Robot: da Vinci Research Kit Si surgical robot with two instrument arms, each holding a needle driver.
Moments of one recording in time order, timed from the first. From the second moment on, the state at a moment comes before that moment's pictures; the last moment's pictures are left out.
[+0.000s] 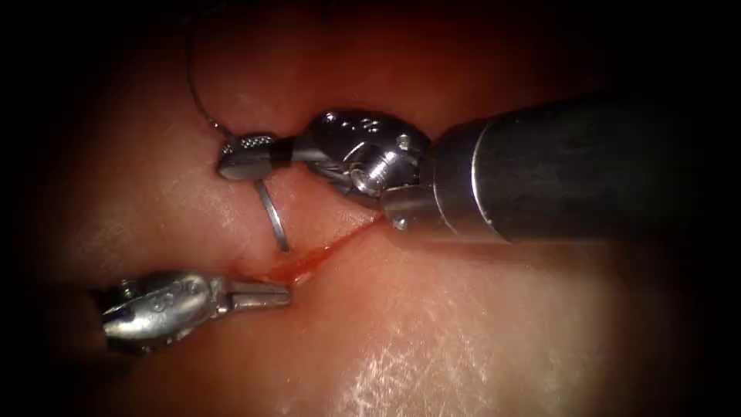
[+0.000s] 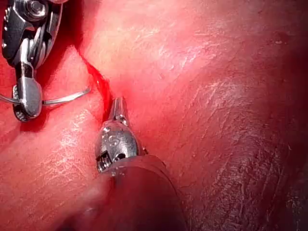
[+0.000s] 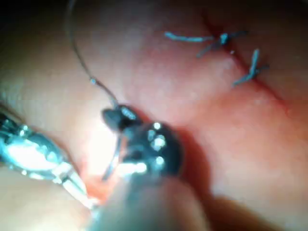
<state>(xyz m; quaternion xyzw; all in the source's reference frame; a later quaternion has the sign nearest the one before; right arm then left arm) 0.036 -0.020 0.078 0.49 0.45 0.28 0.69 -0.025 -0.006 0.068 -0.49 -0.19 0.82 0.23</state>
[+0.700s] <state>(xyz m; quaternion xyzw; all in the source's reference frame) 0.036 -0.021 0.078 0.54 0.39 0.35 0.66 -0.024 -0.006 0.068 -0.49 -0.19 0.82 0.23</state>
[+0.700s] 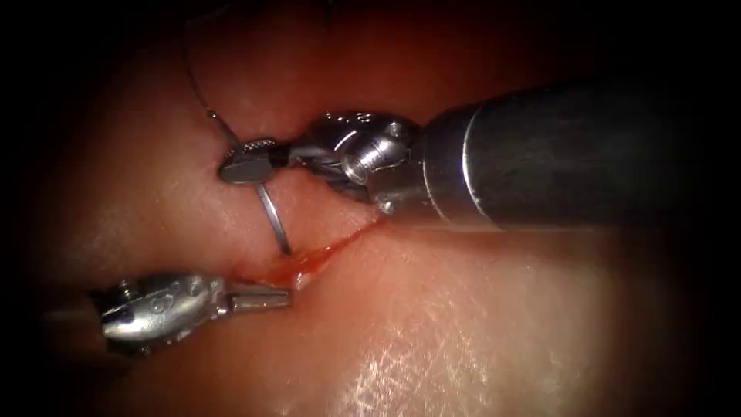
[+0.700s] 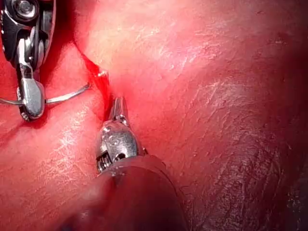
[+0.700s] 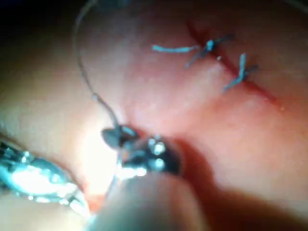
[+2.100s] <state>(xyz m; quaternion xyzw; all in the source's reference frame) 0.035 -0.014 0.080 0.26 0.52 0.31 0.75 -0.024 -0.006 0.067 -0.49 -0.19 0.82 0.24</state>
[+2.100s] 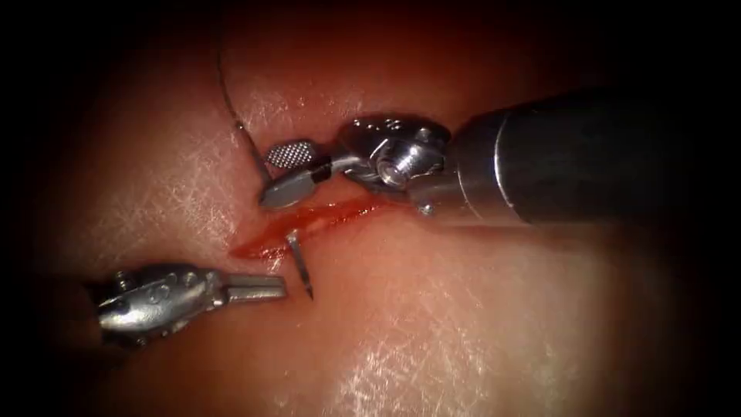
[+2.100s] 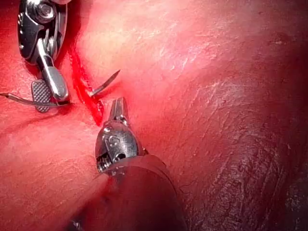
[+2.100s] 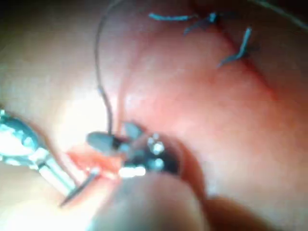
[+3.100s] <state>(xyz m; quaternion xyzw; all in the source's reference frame) 0.030 -0.012 0.076 0.25 0.55 0.31 0.73 -0.027 -0.005 0.062 -0.47 0.07 0.88 0.02</state>
